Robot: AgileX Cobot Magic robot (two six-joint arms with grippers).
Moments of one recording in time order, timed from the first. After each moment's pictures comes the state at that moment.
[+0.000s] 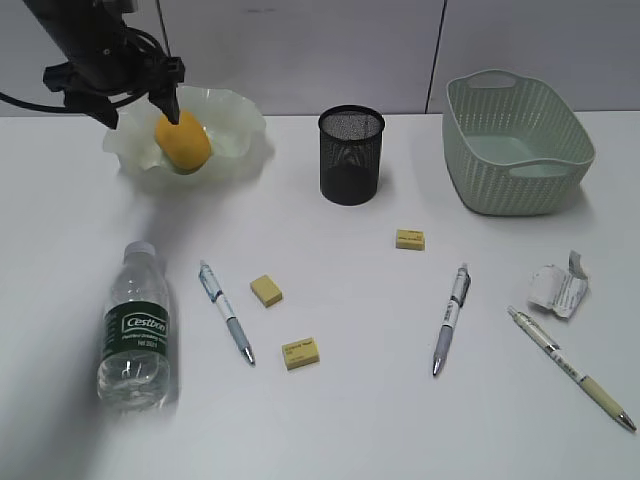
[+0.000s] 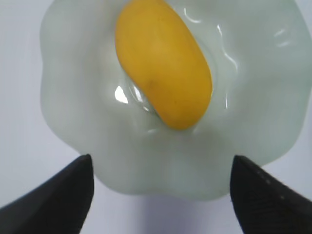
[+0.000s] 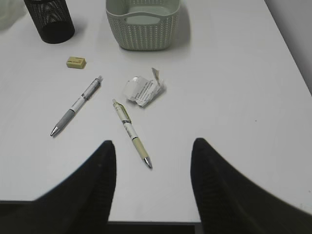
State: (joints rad) left arm -0.23 2.20 -1.95 0.01 0.95 -0.25; right arm 0.01 -0.01 -0.50 0.07 1.04 -0.04
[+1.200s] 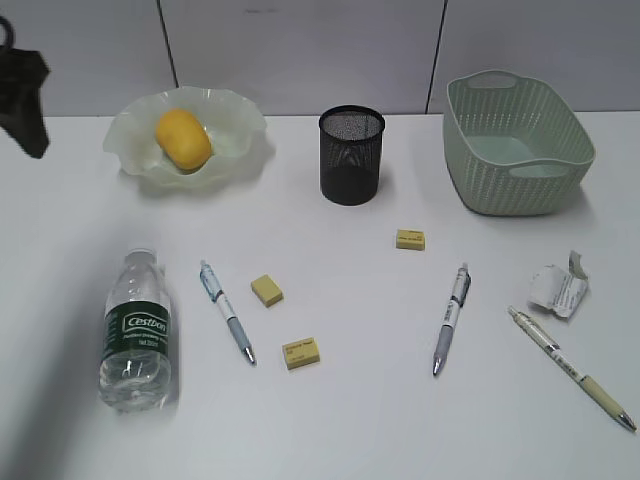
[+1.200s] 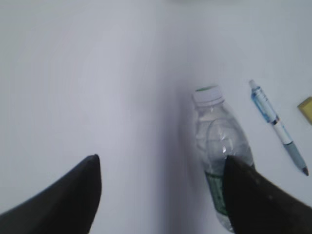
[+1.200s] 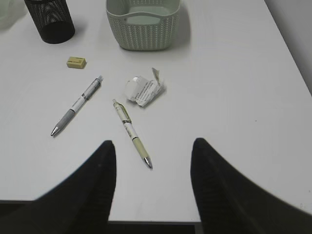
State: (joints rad) left arm -0.16 1.66 -1.47 0.00 1.22 -0.13; right arm 0.01 -0.01 -0.50 0.07 1.04 -0.04
